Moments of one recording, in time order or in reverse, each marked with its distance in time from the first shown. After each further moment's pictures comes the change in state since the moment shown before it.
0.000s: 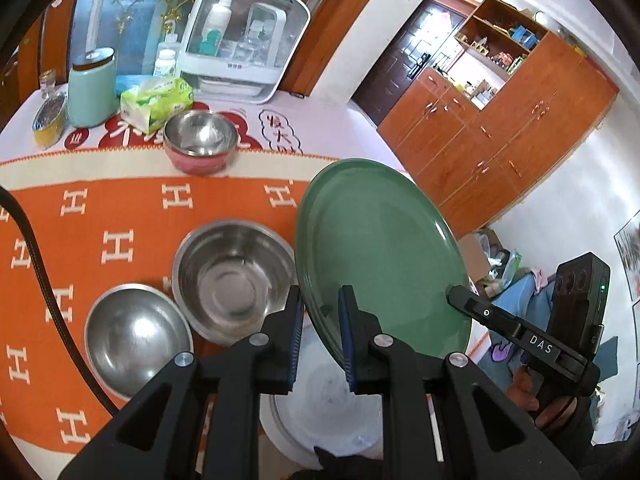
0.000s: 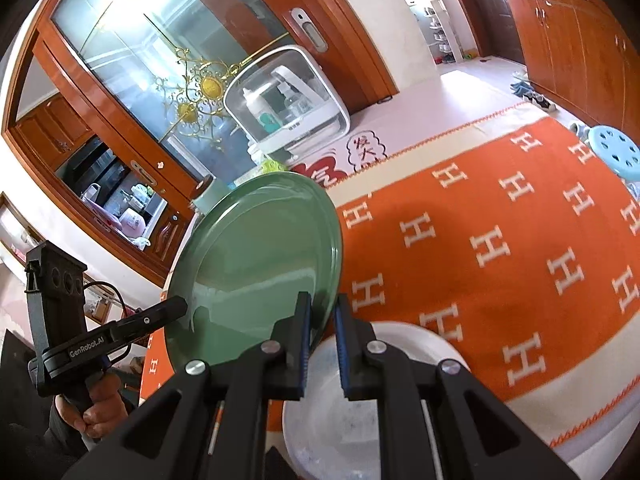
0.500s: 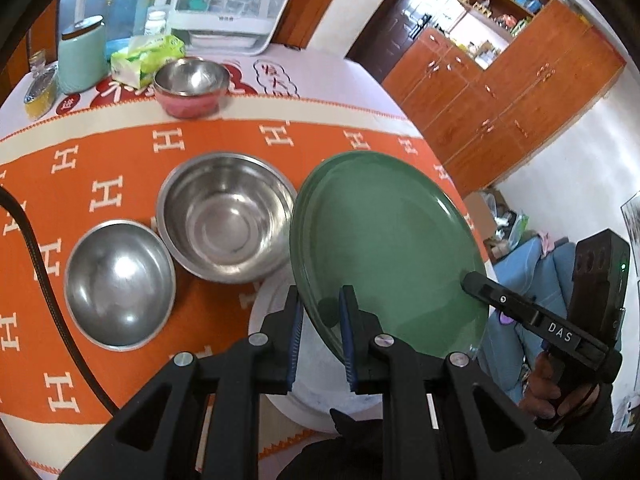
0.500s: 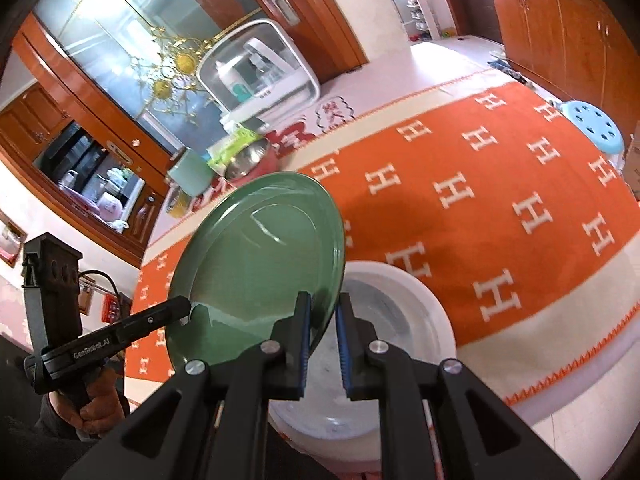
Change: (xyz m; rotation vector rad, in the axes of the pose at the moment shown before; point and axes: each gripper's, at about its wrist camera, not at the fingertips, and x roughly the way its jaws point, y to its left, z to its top) left arm 0.022 -0.012 -0.042 0.032 0.148 0.026; right arm -0.014 -0.014 -0.038 0.031 0.092 -0.101
